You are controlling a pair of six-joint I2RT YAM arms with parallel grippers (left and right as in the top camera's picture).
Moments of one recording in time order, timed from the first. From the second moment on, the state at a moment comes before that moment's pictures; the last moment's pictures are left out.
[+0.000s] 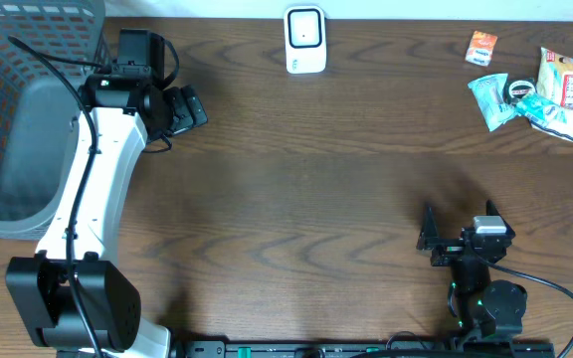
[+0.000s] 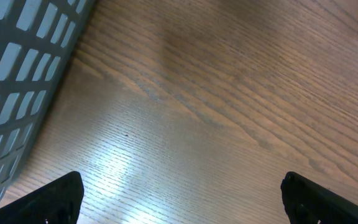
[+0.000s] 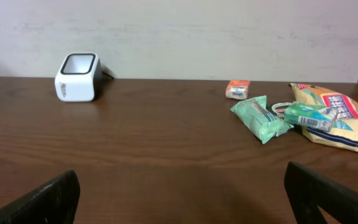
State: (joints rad) left arm -0.05 1.69 1.53 -1.02 -0.06 -0.46; right arm 0.02 0.01 0.01 -0.08 0.00 -0.02
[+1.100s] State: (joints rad) left arm -0.05 1.69 1.50 -1.22 -0.06 -0.42; right arm 0.02 0.01 0.01 -0.08 0.00 -0.02
